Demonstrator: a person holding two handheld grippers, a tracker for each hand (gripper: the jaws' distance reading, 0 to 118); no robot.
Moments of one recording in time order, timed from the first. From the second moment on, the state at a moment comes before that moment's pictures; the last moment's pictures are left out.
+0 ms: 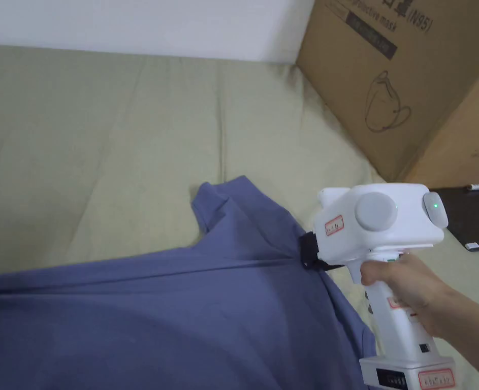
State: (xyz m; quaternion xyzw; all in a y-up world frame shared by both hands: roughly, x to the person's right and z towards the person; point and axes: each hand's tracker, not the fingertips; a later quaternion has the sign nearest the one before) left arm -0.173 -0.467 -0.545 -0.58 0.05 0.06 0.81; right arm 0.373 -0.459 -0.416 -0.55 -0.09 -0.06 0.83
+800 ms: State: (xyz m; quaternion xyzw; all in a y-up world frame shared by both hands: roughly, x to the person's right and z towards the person) left arm -0.205 -0.158 -0.549 -0.27 0.01 0.21 0.94; right arm 0.339 -0.135 -0.483 -0.22 -0.11 -0.03 0.97
